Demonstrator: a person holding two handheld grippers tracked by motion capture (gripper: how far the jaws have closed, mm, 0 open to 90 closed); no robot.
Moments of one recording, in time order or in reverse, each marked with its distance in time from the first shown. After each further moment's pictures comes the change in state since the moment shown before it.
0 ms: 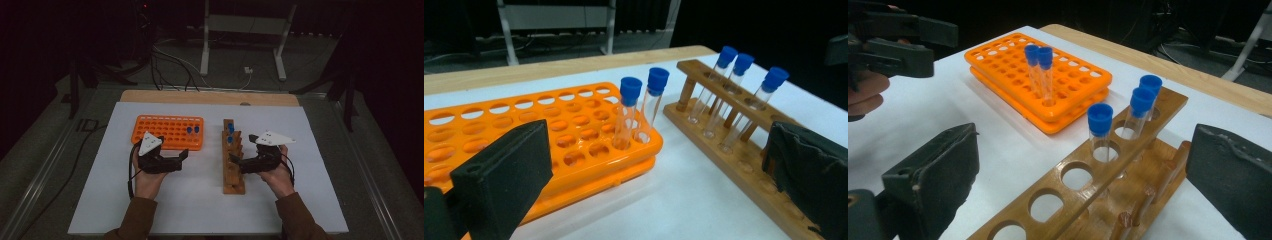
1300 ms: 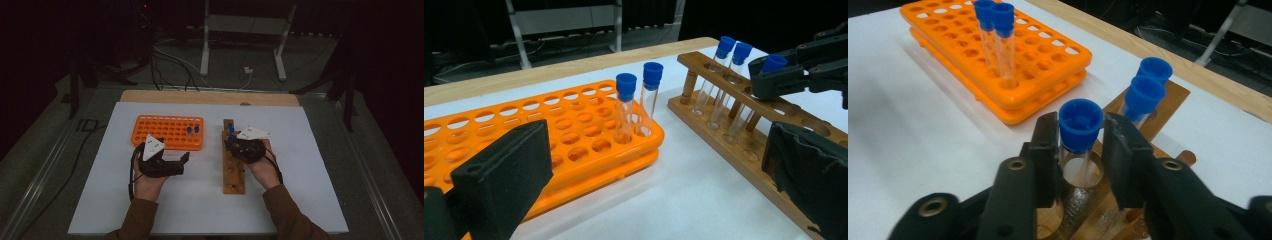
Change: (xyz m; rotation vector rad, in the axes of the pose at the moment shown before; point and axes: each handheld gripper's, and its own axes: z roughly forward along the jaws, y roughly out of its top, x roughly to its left) left arm -0.012 0.000 -0.004 0.027 0.046 0.075; right arm -0.006 -0.004 0.056 0.107 -0.112 -0.090
